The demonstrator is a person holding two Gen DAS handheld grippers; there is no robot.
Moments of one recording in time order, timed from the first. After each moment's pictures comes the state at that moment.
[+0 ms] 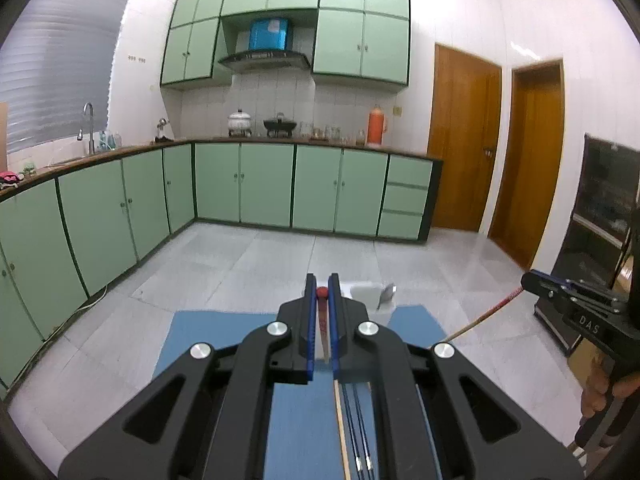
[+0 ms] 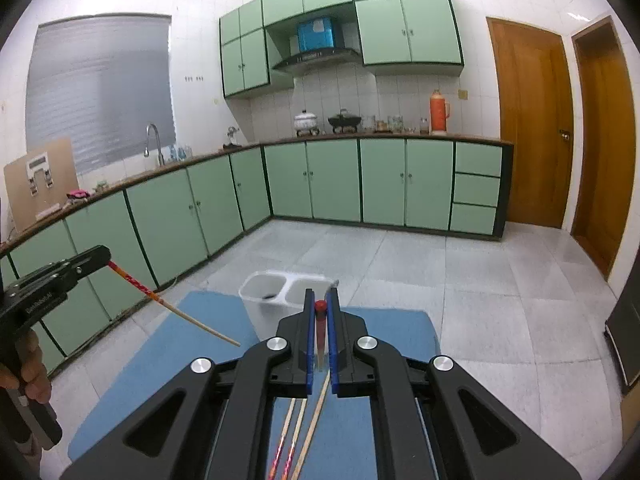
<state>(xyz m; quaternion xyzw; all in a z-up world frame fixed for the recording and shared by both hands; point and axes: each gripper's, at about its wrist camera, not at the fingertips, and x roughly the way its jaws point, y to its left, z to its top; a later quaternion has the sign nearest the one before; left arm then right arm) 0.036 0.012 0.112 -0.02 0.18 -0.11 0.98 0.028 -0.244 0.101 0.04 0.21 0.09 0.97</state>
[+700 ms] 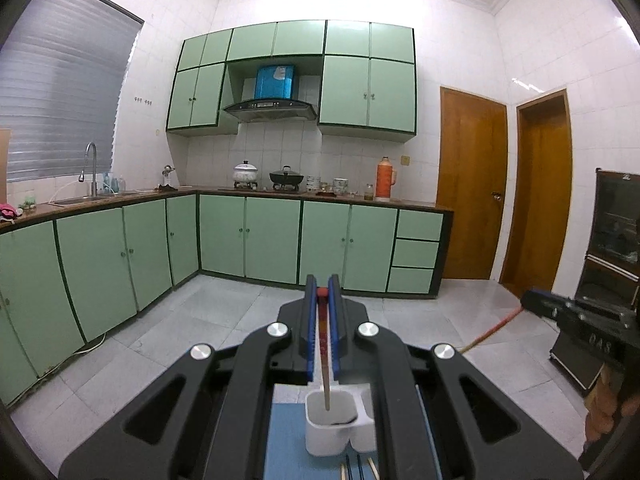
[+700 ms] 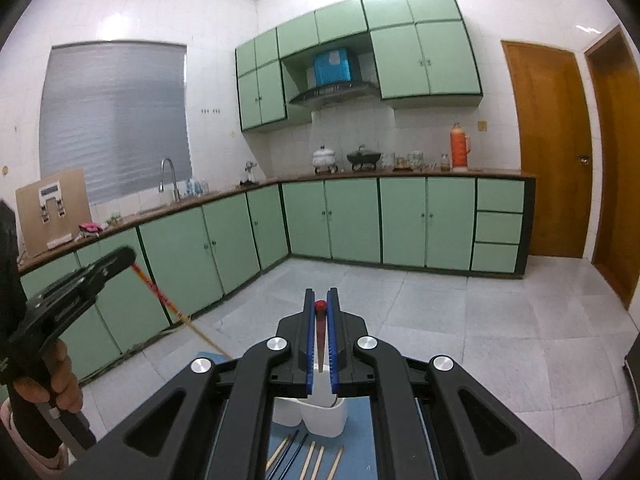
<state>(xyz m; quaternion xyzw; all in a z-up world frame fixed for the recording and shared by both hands) 0.133 -0.021 0.161 -0.02 0.09 -0.09 0.99 0.125 -0.233 0.153 0.04 0.17 0.13 0.98</state>
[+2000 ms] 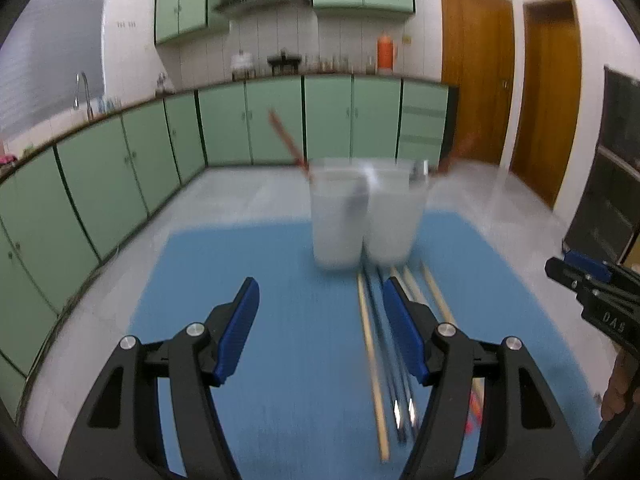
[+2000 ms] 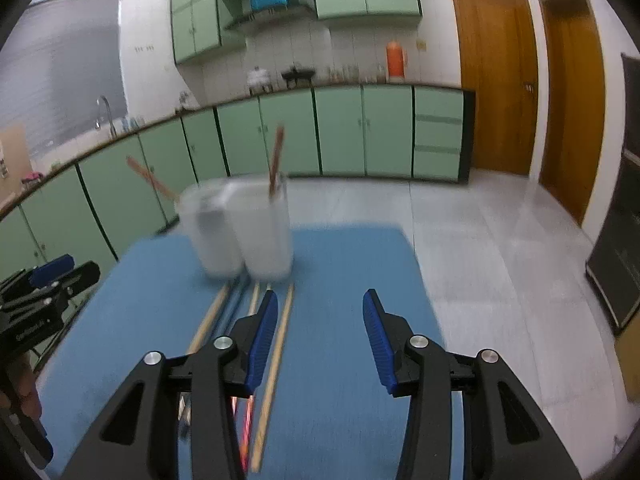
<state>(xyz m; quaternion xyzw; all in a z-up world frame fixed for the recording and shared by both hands) 0.064 -0.008 -0.030 0.03 0.30 -0.07 0.95 0.031 -0.234 -0.045 0.06 0.31 0.01 0.95</state>
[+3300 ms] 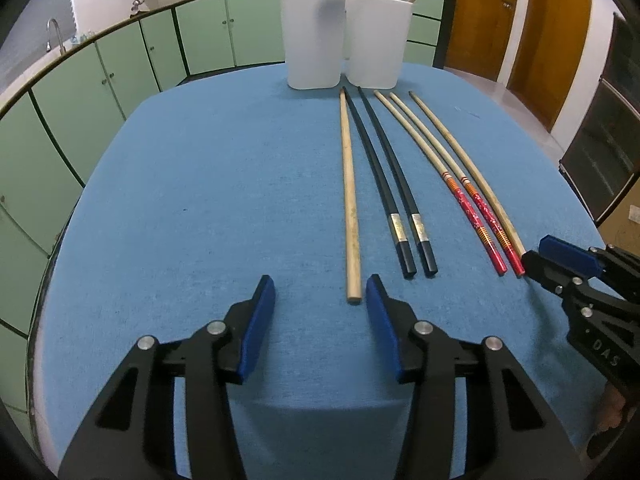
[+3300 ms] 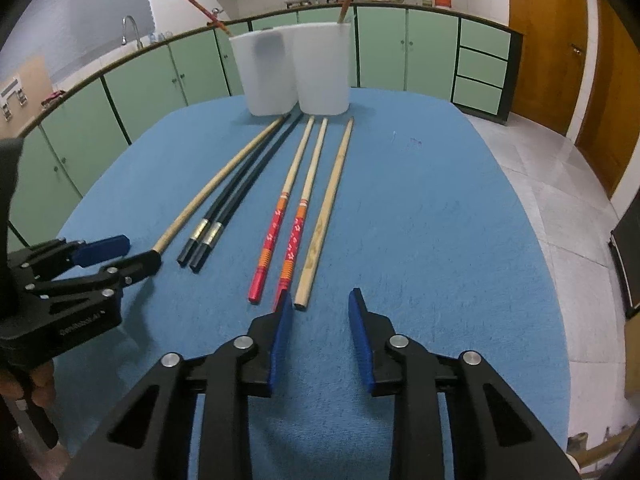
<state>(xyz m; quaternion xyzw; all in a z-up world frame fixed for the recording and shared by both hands) 0.022 -0.014 -0.126 0.05 0.45 -0.09 0.89 -0.006 -0.189 -0.128 0.02 0.43 0.07 0.90</state>
